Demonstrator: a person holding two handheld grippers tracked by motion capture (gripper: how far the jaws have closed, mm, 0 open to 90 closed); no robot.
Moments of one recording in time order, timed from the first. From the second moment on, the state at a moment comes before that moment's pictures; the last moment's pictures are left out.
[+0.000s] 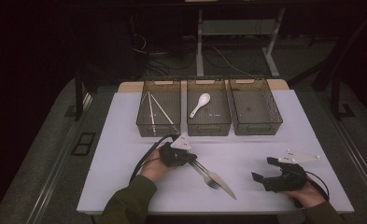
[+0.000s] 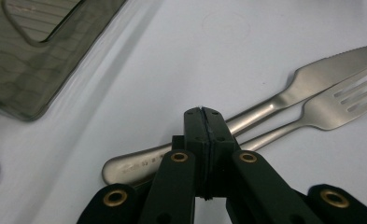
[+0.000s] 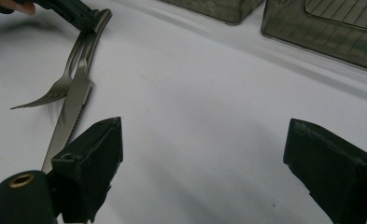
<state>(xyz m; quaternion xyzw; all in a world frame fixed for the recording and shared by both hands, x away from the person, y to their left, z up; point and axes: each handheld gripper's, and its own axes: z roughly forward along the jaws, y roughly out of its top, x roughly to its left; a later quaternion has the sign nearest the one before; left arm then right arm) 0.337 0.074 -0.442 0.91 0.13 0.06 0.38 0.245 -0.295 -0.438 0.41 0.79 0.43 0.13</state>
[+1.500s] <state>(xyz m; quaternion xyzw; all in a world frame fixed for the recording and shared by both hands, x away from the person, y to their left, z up) 0.327 0.083 -0.442 0.93 0.10 0.03 0.34 0.245 -0.296 -0.438 0.41 0.79 0.43 0.13</state>
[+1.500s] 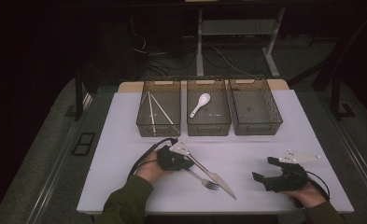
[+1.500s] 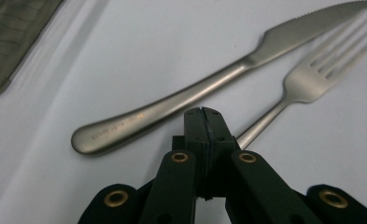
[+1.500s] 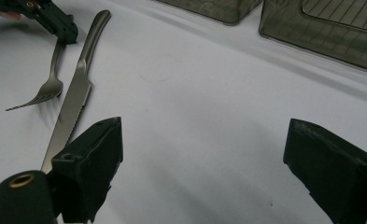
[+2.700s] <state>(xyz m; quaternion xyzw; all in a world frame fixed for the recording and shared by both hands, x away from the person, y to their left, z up) 0.270 0.116 -0.431 0.92 0.13 0.01 0.37 0.246 -0.295 -0.438 0.42 0.79 0.43 0.13</state>
